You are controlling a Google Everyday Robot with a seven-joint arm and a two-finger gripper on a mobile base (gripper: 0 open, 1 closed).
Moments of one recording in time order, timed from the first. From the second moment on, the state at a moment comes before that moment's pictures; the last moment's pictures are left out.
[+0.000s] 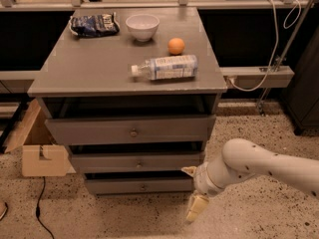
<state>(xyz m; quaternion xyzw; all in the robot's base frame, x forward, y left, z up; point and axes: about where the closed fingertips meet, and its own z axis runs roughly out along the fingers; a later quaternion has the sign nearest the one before) 0.436 -0.087 0.526 -0.65 0.70 0.22 0.20</state>
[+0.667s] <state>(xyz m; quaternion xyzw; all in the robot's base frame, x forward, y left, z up) 0.439 -0.098 0.472 -0.65 0.70 0.23 0.20</state>
